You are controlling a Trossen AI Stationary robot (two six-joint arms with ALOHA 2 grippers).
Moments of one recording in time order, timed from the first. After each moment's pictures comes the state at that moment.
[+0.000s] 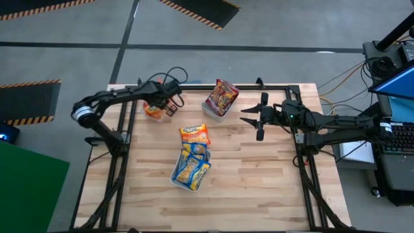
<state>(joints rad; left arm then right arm) 0.61 1.56 1.08 -0.91 -0.46 -0.27 -0.20 0.89 0.59 0.18 -0.03 -0.24</state>
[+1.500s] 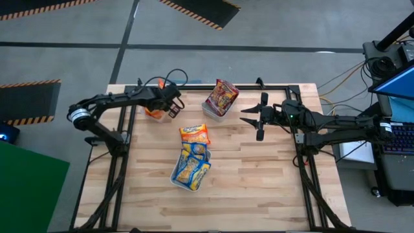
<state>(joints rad) 0.58 1.51 0.95 -0.67 -0.45 -0.23 -0.20 0.89 0.59 0.18 -0.03 -0.24</state>
